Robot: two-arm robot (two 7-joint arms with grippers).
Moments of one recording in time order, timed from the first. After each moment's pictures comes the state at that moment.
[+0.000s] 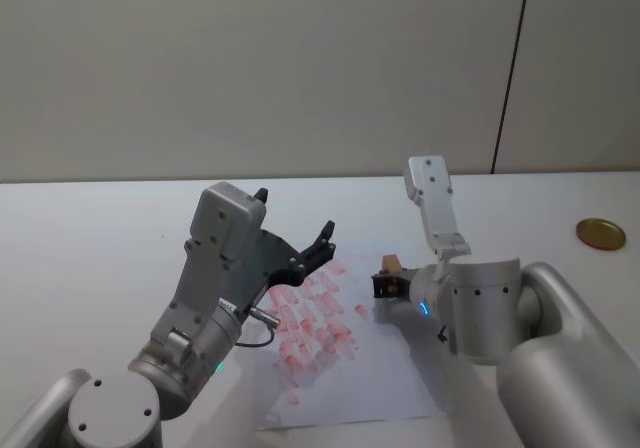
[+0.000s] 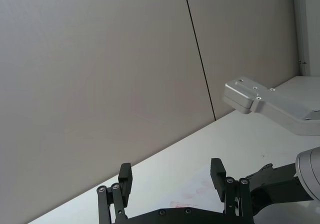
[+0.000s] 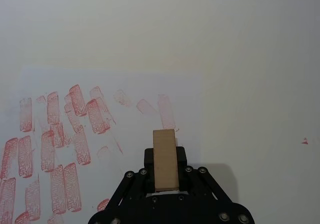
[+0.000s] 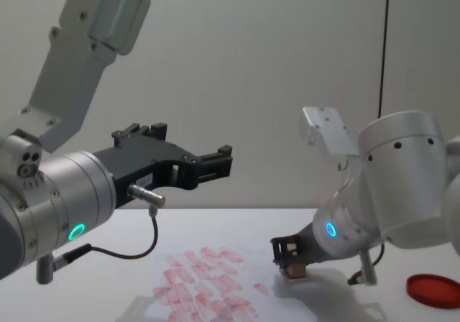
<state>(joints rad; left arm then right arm) -0.24 0.38 0.45 -1.63 -0.20 0.01 -0.01 0.57 -0.16 -0.26 -1.04 0.13 0.71 -0.09</state>
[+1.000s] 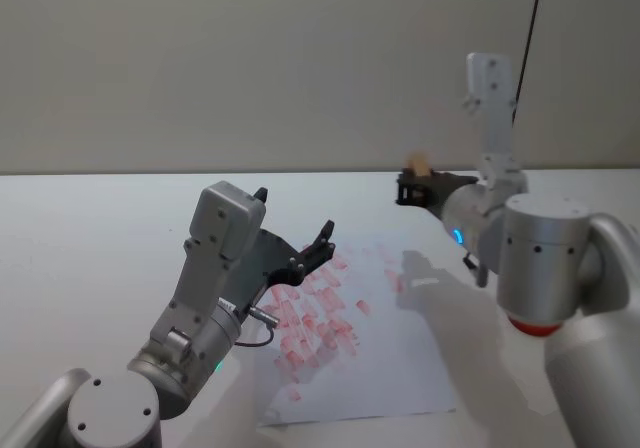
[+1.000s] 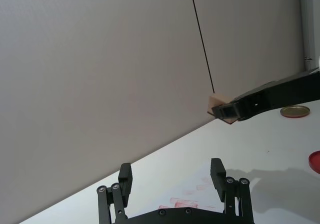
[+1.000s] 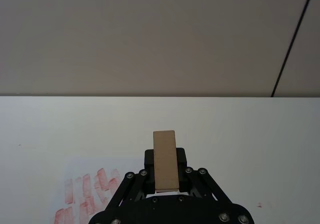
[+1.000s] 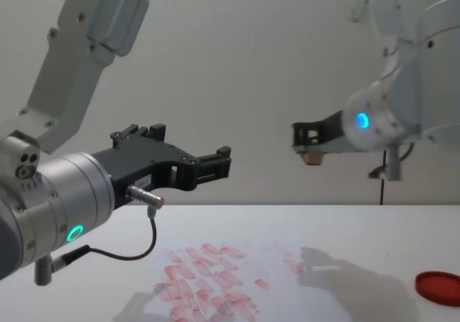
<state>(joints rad) -0.24 0.38 0.45 -1.63 -0.20 0.01 -0.01 0.51 -0.13 -0.22 -1.38 0.16 0.66 -0.11</state>
